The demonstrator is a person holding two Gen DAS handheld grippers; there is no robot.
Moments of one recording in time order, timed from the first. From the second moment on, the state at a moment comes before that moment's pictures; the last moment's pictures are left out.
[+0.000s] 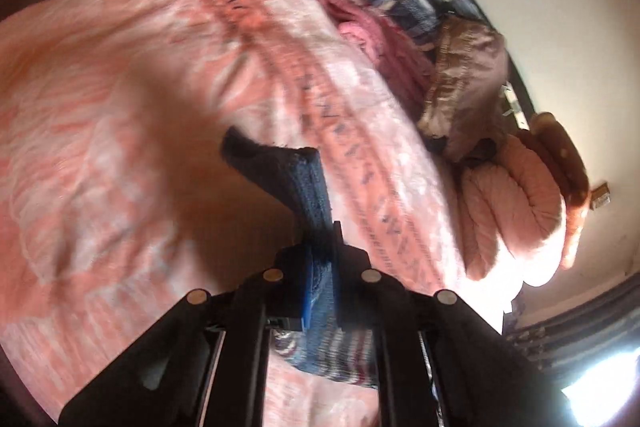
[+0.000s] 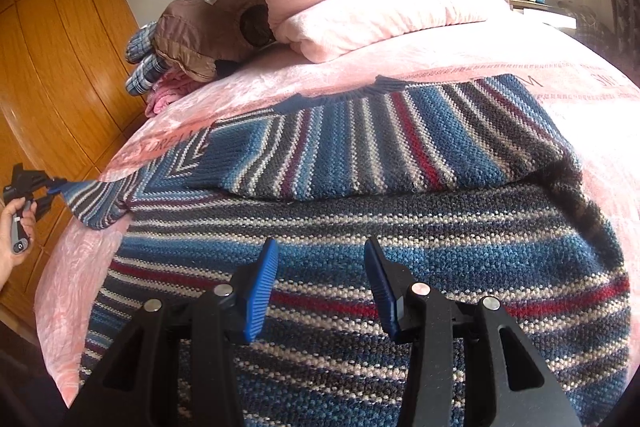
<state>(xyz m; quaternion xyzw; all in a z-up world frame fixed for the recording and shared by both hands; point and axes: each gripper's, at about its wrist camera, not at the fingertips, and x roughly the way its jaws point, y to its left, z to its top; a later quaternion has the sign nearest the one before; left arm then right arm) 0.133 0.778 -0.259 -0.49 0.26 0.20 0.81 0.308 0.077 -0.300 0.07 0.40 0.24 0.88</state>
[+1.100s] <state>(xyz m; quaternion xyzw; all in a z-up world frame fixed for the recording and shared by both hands) 0.367 0.307 -0.333 -0.21 0.43 -0.06 0.88 0.310 -0.005 -0.296 0.23 0.44 0.24 0.83</state>
